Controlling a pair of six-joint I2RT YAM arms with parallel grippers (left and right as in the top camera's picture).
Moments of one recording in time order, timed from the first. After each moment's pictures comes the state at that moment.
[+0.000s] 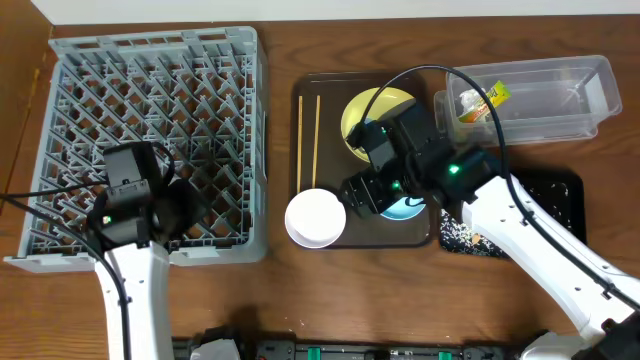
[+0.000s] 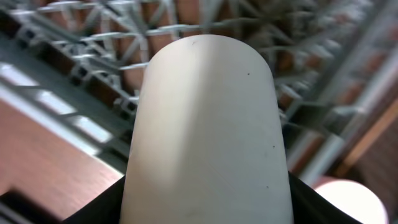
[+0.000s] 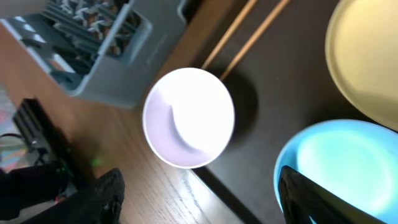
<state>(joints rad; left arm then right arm) 0.29 1.13 1.05 -1.10 -0.06 -0.44 0.65 1.56 1.29 -0.72 -0.37 0.17</state>
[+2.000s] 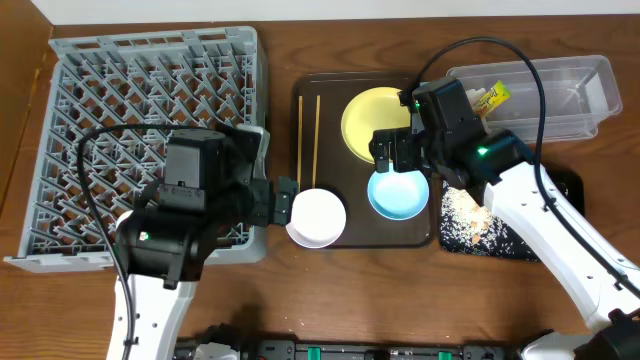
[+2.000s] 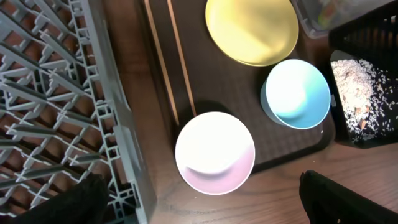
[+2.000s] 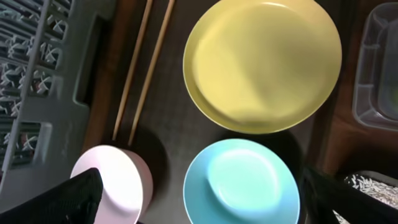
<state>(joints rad) -0.17 1.05 1.19 -1.07 0.20 -0.04 0.51 1.56 1.29 -0.65 -0.12 0.38</state>
